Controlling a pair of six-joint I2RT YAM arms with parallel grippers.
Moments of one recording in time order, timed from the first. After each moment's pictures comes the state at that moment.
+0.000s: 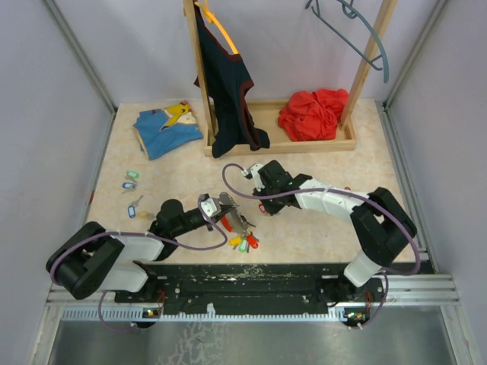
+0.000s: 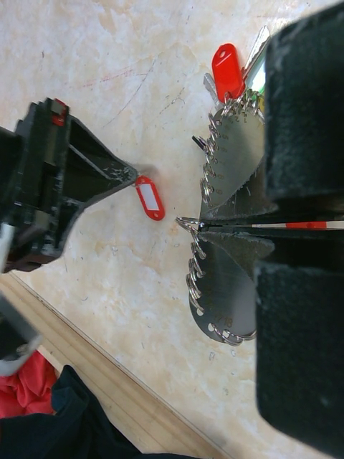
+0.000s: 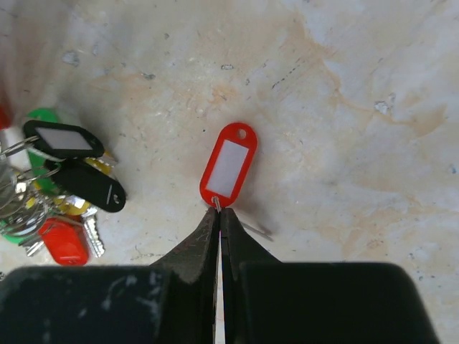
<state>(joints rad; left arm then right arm) -0.65 1.33 0.18 1.07 0.46 0.25 0.73 1.64 0.99 -0.43 -0.05 -0.01</state>
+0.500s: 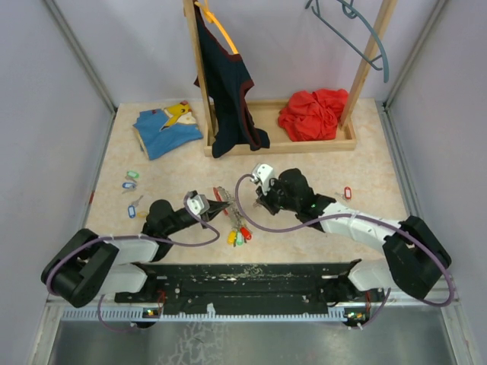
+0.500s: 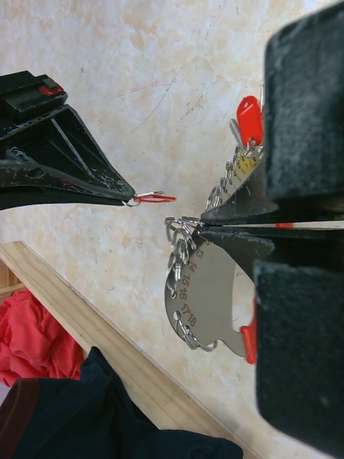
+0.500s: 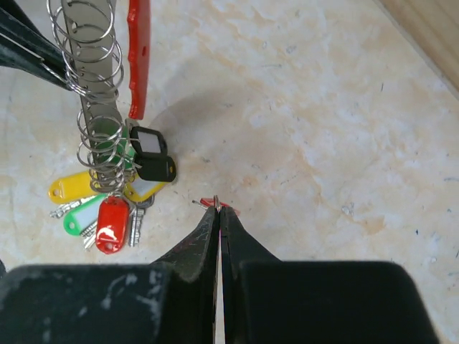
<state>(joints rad) -0.56 1.28 0.15 1.15 0.57 0.17 0.73 1.31 0.69 0.04 -0.19 -0.17</state>
